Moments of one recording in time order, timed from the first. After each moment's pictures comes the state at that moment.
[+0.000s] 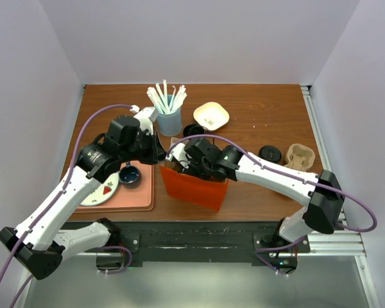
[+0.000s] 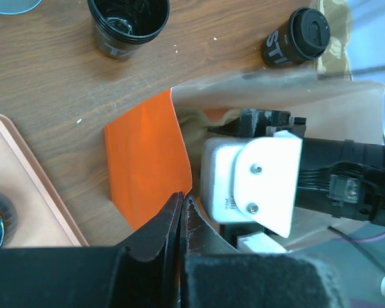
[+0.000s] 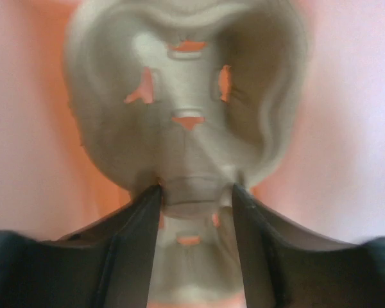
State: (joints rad) left arm -0.60 1.06 1.21 -0.79 0.15 -0.48; right arm 1.01 1.53 1.28 -0.68 0.09 -0.25
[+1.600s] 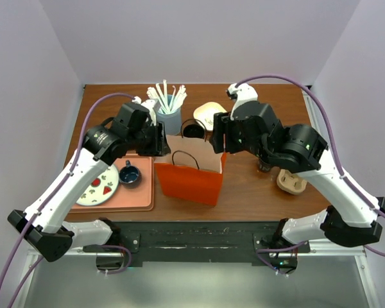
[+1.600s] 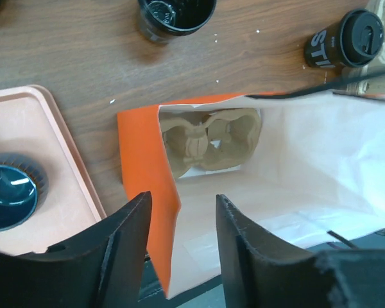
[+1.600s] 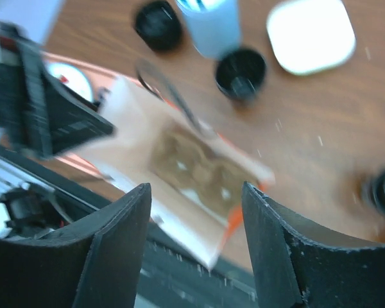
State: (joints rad) left arm -0.60 1.23 1.44 -1.01 0.04 -0.52; right arm 1.00 1.34 1.89 -1.12 0.41 0.51
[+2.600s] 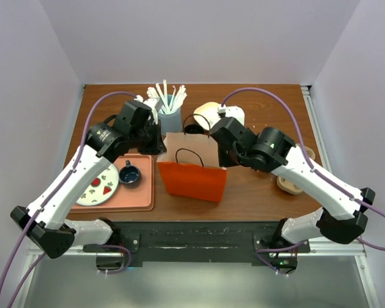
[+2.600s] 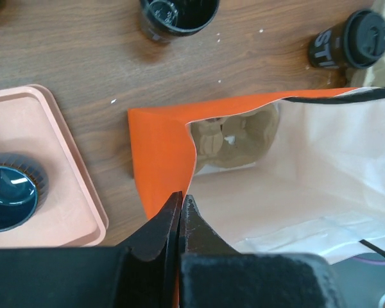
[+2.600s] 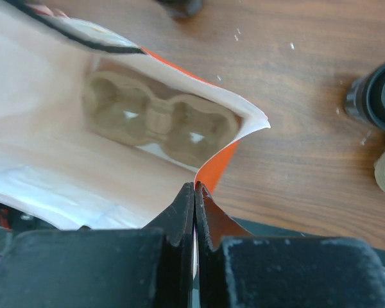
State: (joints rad) left arm -0.60 1.26 1.45 -1.01 0.04 -0.52; right arm 1.00 1.38 1.66 -1.25 0.46 0.71
